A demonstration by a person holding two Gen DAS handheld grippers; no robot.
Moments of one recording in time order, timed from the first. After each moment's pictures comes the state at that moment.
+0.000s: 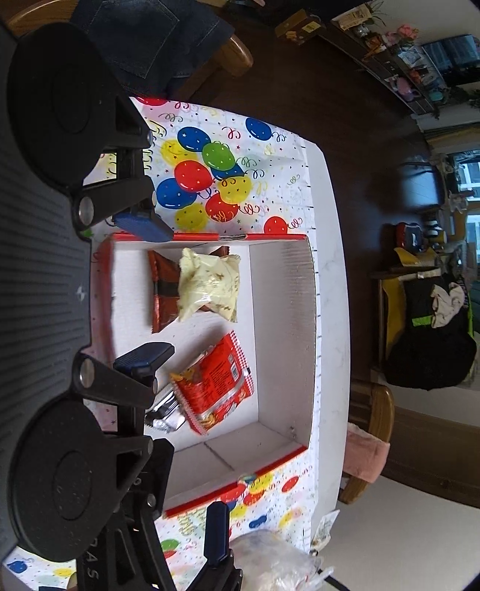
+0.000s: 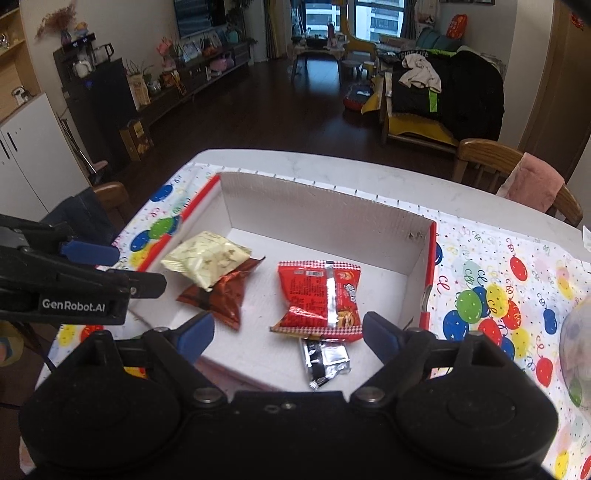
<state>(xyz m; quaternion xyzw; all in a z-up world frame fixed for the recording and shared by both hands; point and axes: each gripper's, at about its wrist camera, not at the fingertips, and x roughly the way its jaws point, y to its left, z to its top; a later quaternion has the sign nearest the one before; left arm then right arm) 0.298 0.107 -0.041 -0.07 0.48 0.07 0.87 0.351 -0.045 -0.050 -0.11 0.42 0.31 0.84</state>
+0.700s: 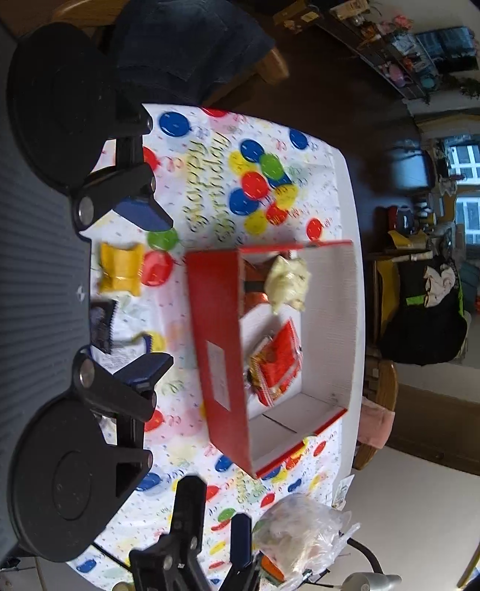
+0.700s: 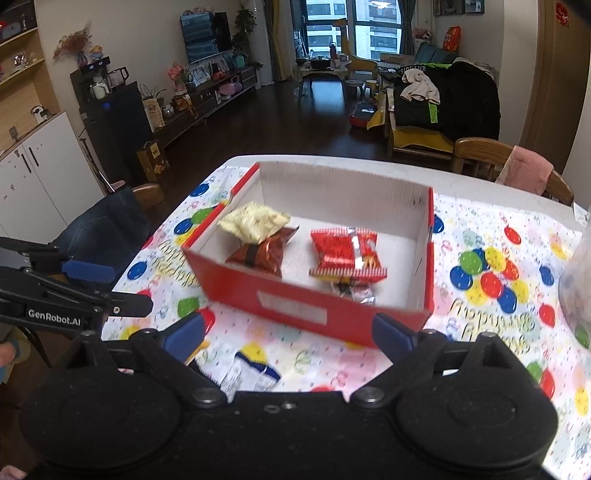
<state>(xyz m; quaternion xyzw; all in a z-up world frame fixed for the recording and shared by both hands) 0.178 0.106 -0.054 -0.07 0.46 0.05 0.89 0.251 -0.086 -0.055 -0.07 0.40 0.33 0.86</state>
